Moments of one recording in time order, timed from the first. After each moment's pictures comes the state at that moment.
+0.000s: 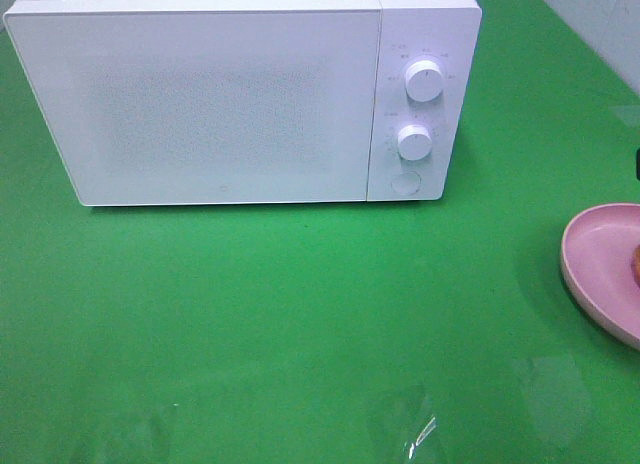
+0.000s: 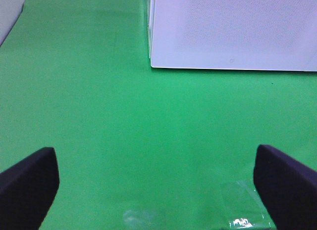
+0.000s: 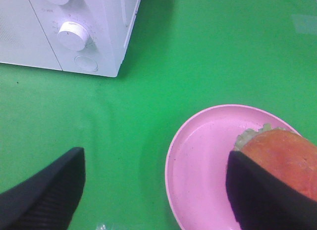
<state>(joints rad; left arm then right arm) 0.04 -0.01 -0.52 -0.14 1.07 0.06 0.17 0.82 -0.57 -0.14 0.43 0.17</state>
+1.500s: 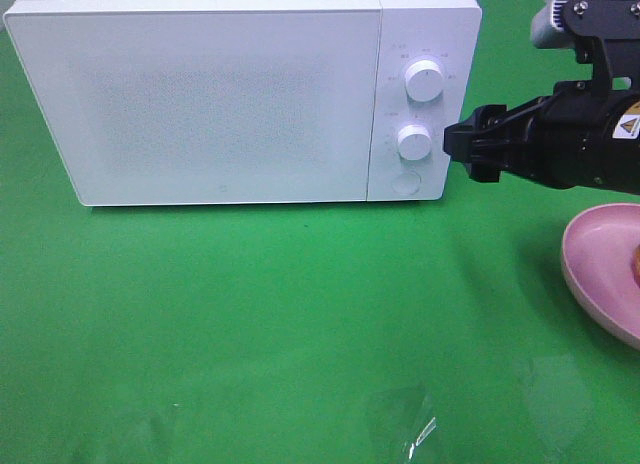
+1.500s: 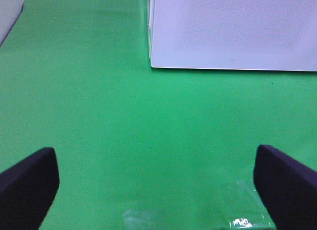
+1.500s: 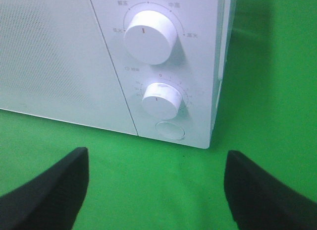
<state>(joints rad) 0.04 -0.01 -0.52 -0.14 1.07 0.06 0.38 1.37 -0.57 0.13 -0.28 0.08</state>
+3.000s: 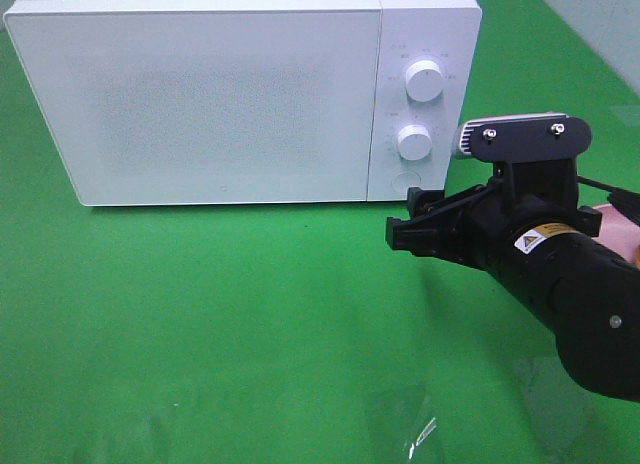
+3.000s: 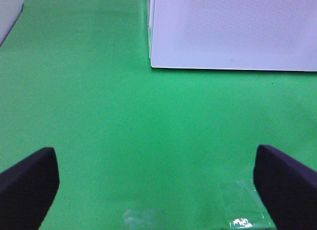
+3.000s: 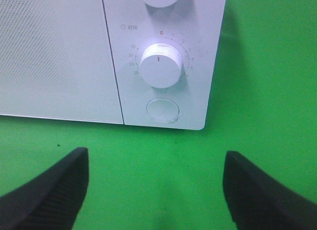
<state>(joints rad) 0.04 -0.01 -0.52 -0.14 1.07 0.06 0.79 1.66 -0.43 0.81 -0.95 -0.24</state>
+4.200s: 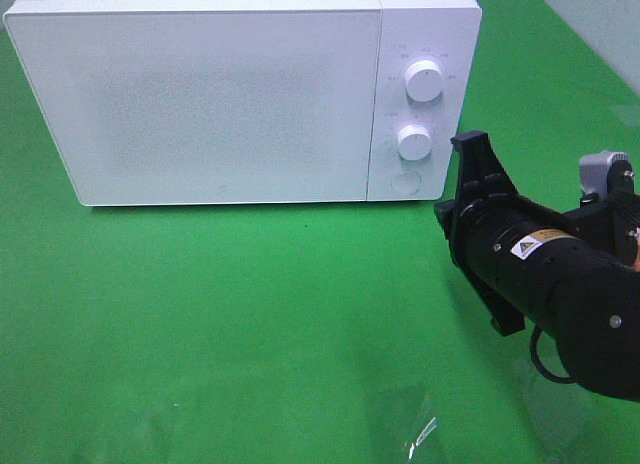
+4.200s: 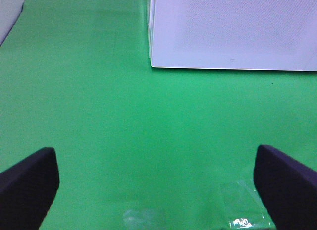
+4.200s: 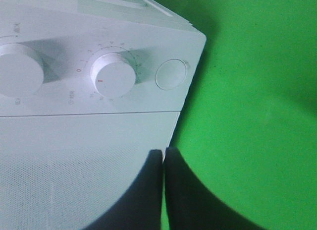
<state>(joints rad) 0.04 -0.01 -0.52 -0.14 1.07 0.06 0.79 1.66 -0.43 0.81 -0.89 1.06</state>
